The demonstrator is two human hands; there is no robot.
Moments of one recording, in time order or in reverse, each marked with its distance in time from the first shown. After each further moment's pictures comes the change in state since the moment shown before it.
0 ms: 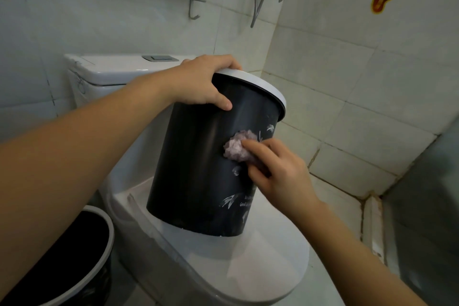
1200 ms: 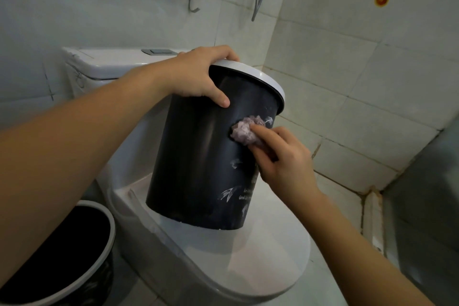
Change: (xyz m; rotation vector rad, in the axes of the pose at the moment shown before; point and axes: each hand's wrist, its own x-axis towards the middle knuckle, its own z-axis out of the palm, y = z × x) left_hand -0.002 -0.006 -0.006 -0.038 -0.014 -0.021; right_hand 0.006 0.003 0.005 0.034 0.090 0.132
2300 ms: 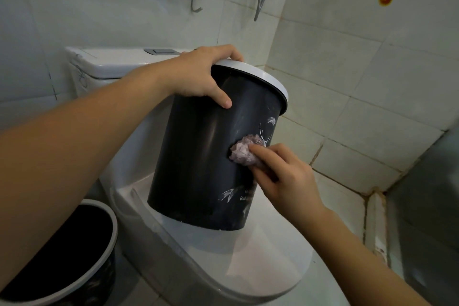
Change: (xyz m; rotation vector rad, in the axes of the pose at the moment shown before) left_hand -0.002 0.002 0.000 -0.014 -0.009 -0.009; right_hand -0.025 -0.003 -0.006 -0.012 -0.066 -0.104
